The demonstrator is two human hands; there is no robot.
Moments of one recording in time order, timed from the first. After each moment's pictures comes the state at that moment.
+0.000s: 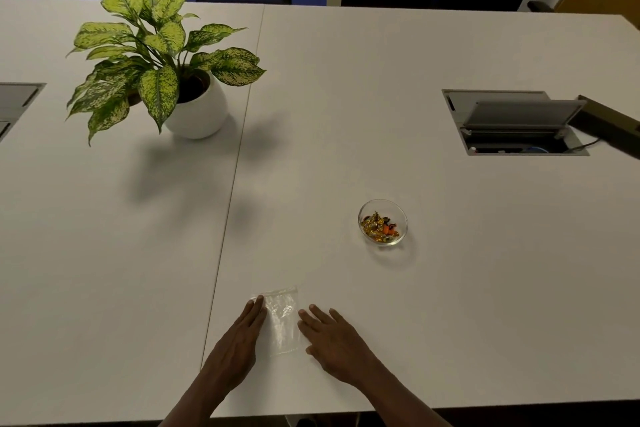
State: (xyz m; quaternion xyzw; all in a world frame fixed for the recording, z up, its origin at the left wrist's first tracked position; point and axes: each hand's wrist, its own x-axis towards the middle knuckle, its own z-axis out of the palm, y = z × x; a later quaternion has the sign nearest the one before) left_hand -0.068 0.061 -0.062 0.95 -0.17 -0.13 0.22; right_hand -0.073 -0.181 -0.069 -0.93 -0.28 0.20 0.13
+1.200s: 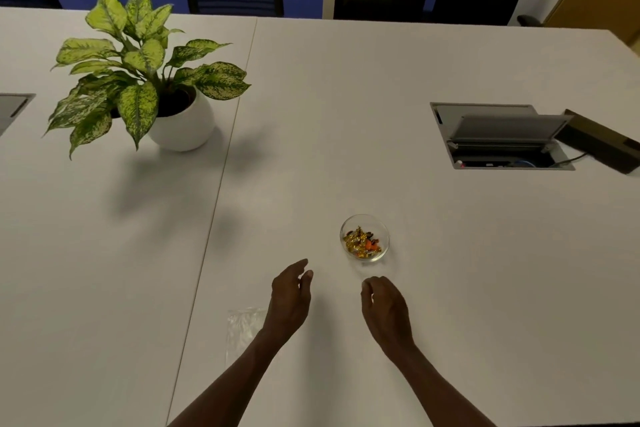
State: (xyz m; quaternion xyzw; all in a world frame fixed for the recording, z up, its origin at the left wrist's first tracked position) left_hand 0.019 -0.096 0.008 0.86 0.08 -0.07 0.49; right_hand -0.016 -0.278 -0.007 -0.96 0.09 -0.07 0.25
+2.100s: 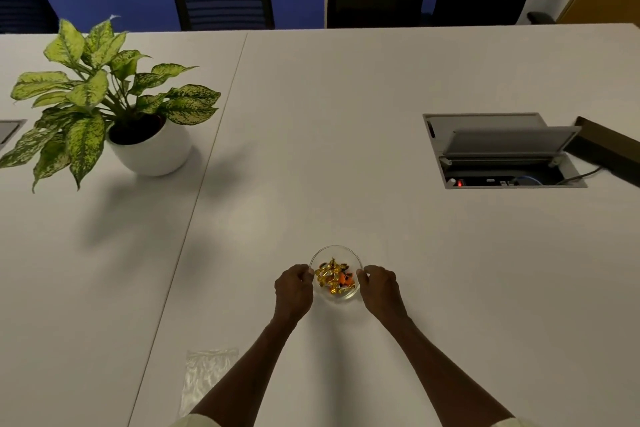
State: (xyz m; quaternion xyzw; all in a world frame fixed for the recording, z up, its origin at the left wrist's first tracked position) left_hand 0.106 -0.194 0.006 0.86 0.16 -0.13 0.47; right_hand 0.101 -0.364 -0.013 -0.92 0.16 0.10 0.35
